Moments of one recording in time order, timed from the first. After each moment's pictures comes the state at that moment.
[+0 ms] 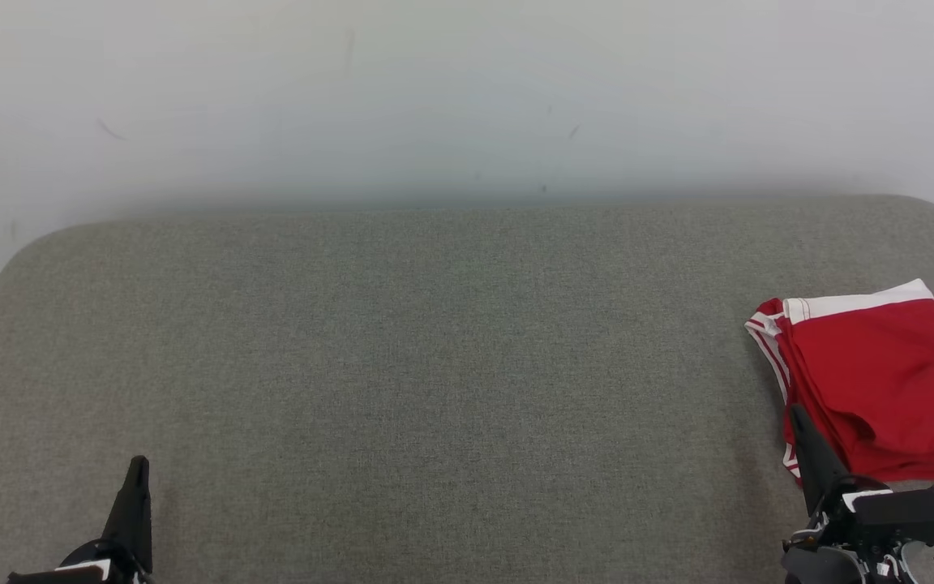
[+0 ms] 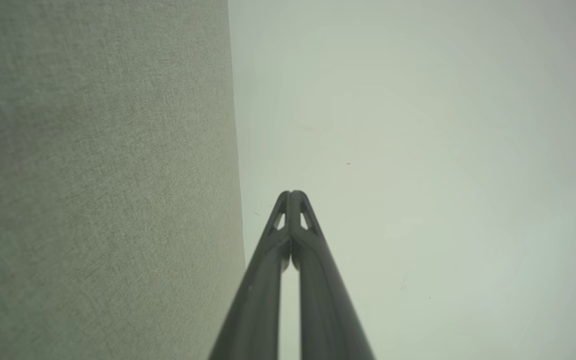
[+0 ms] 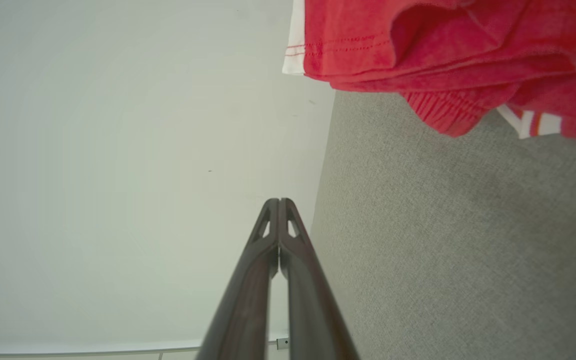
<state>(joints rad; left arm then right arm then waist) -0.08 0.04 0.09 0.29 -1.59 -0.12 0.11 -0.08 -0.05 -0.13 0.30 1.59 0.12 0.11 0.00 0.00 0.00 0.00</state>
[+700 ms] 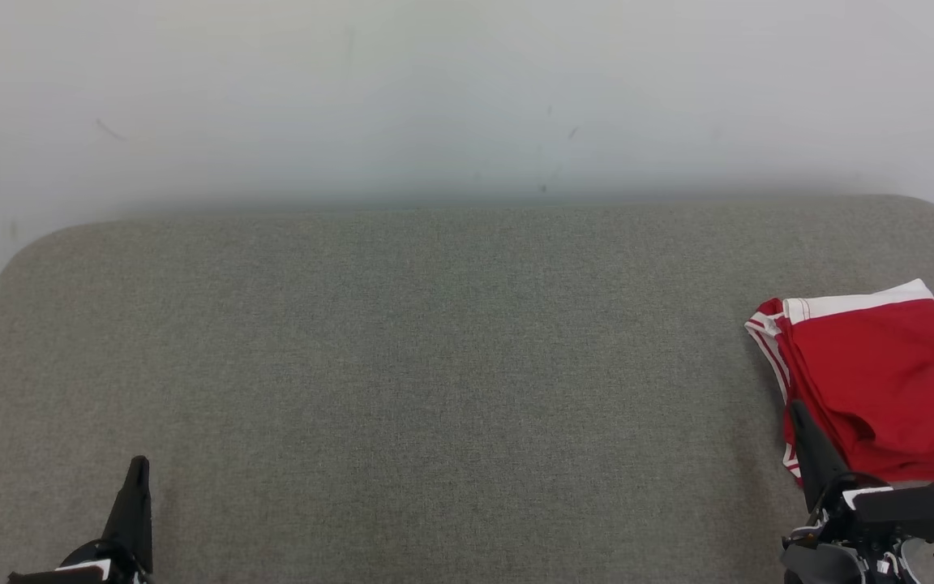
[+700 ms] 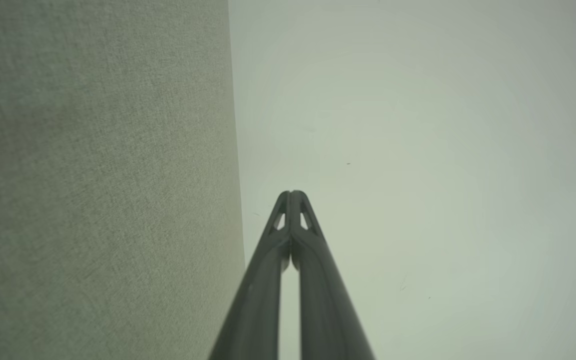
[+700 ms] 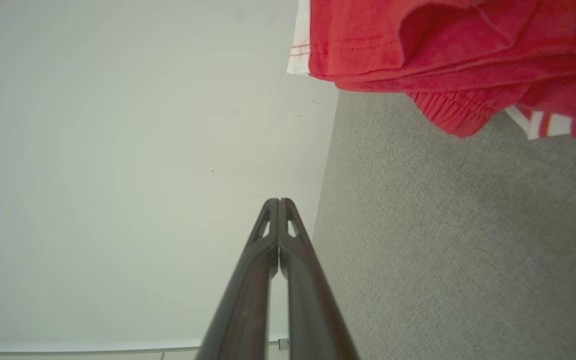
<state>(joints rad) -0.08 0.04 0.09 0.30 -1.59 -0.12 0.11 -0.08 -0.05 -0.13 0.30 1.60 0.12 0.11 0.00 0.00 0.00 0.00</state>
